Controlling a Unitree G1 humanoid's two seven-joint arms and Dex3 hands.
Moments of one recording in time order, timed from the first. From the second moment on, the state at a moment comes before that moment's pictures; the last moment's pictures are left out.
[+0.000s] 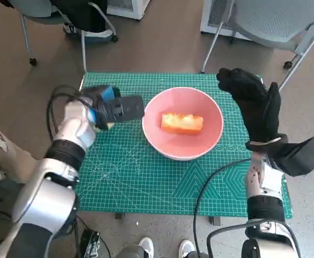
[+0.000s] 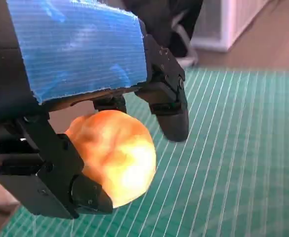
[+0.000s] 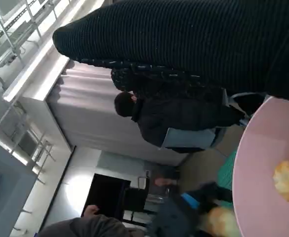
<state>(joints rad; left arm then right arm) -1.15 0.40 -0.47 1.08 0.65 0.20 -0.22 -0.72 -0.14 -0.24 0.78 0.36 -0.65 0.65</state>
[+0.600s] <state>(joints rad) -0.96 0.50 -0.35 0.39 0.65 0.28 -0.30 -0.73 -0.13 -0.24 0.79 0.35 -0.65 0.64</state>
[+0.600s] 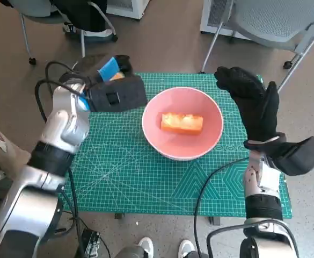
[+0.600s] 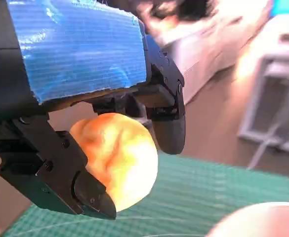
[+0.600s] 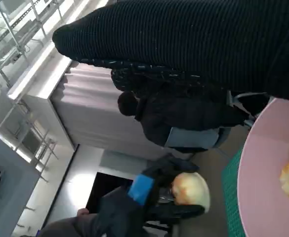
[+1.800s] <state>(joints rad) -0.93 0.35 -0.42 0.12 0.69 0.23 -0.38 -0.73 -0.11 -0.24 0.81 0.35 -0.68 0.63</state>
